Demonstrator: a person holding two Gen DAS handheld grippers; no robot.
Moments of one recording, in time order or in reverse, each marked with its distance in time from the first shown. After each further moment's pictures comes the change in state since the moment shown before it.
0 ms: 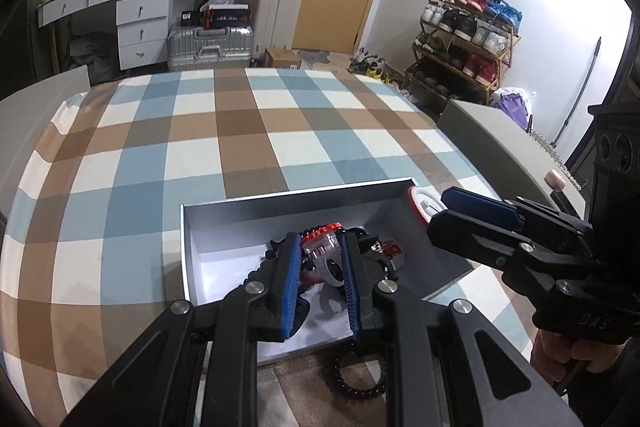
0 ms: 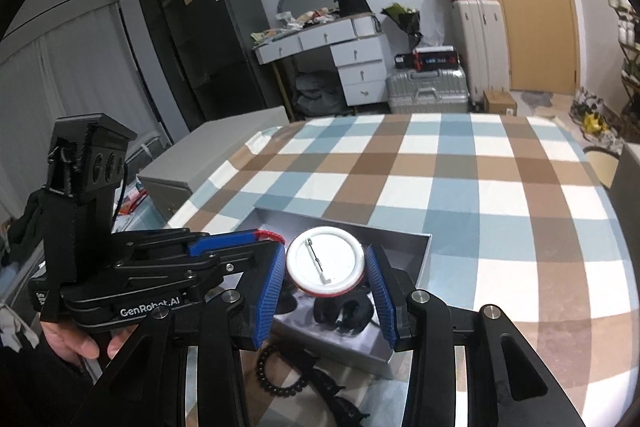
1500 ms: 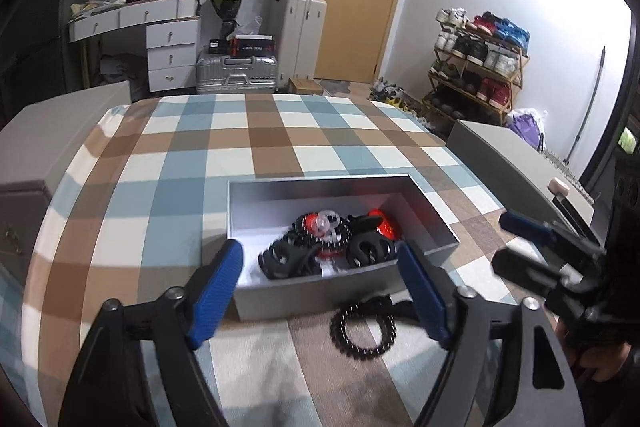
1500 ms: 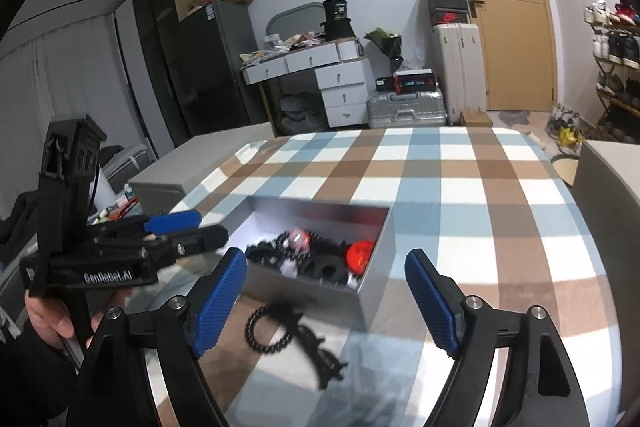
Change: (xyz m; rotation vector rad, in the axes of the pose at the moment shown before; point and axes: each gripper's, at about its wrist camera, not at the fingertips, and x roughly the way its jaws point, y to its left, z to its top) left arm -0.042 -0.004 -0.034 -0.023 -0.138 0.092; right arm -0.056 0.008 -0.047 -0.025 -0.096 -0.072
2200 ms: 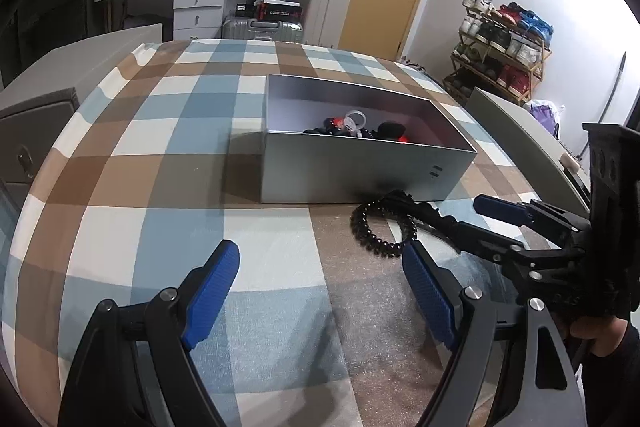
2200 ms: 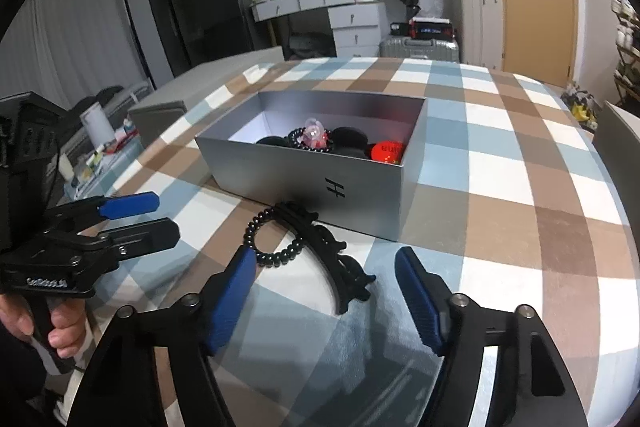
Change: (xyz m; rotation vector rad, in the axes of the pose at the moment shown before) left arm -0.009 0.011 -0.057 -0.087 0.089 0.047; right arm 0.038 0.014 -0.042 -0.082 0.226 -0.006
